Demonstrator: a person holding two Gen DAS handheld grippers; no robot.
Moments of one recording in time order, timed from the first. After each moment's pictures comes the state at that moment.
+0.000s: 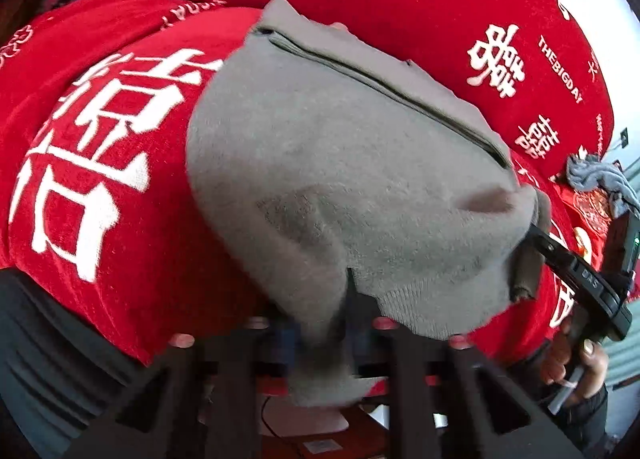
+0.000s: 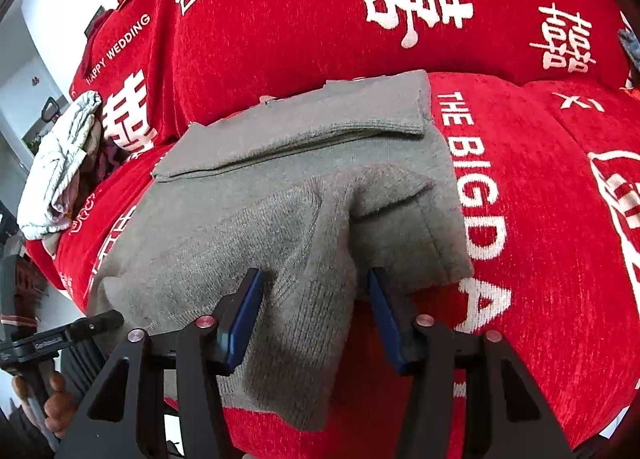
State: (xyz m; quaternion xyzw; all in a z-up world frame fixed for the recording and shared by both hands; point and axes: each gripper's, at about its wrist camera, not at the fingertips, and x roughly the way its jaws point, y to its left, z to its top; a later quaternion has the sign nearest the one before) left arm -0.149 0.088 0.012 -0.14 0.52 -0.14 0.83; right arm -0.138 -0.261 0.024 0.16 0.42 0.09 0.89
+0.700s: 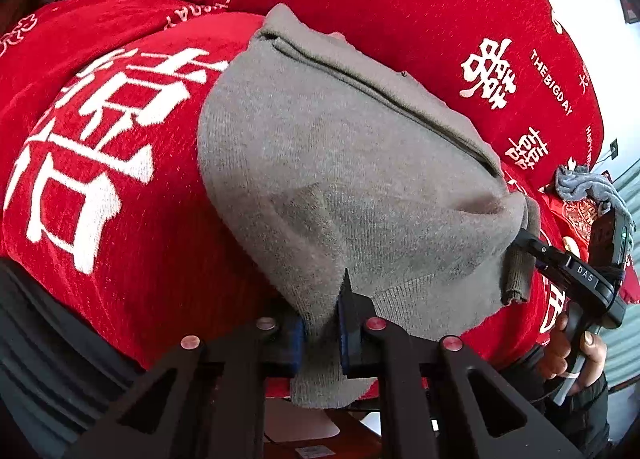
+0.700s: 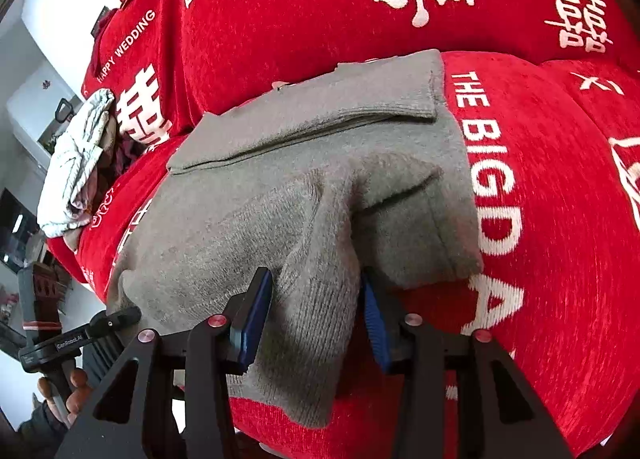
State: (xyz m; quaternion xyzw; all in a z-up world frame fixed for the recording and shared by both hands) left arm -0.154 0.098 0.014 -0.17 0.50 -0.15 0.83; right arm -0.127 -0.267 0.026 0.18 0.44 0.14 0.87
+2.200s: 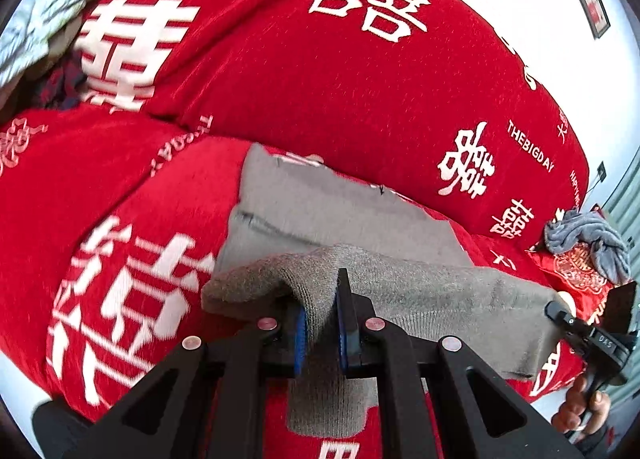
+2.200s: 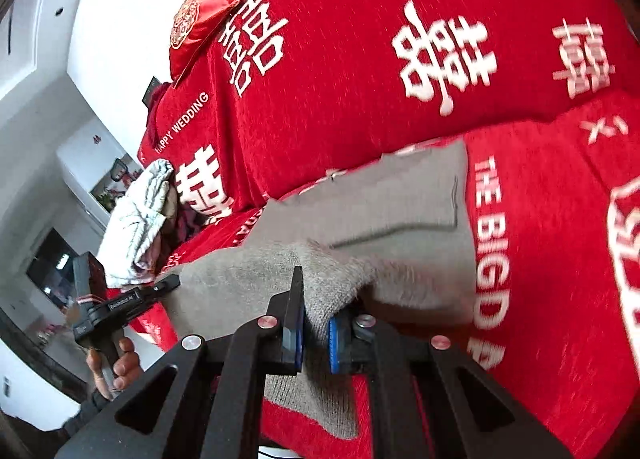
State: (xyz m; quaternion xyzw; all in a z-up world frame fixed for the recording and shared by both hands) left arm -0.081 0.104 0.121 -0.15 0.38 -0.14 0.90; right arm -0.138 -0.296 0.108 0.24 0.32 0.18 0.90
